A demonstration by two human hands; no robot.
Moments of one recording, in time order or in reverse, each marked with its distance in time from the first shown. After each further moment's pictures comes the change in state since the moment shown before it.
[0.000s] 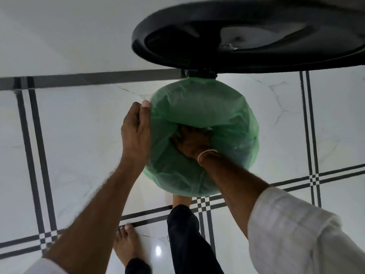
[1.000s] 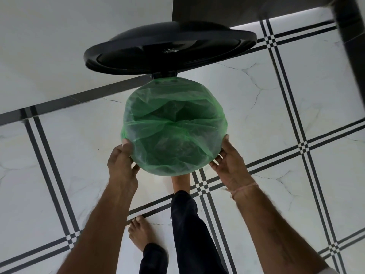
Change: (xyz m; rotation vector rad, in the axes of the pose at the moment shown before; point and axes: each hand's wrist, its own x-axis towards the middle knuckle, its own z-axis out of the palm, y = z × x) left_hand -0.072 0.003 -0.023 -0.438 0.100 -0.701; right_hand -0.174 0.098 -0.001 2.134 0.220 0.389
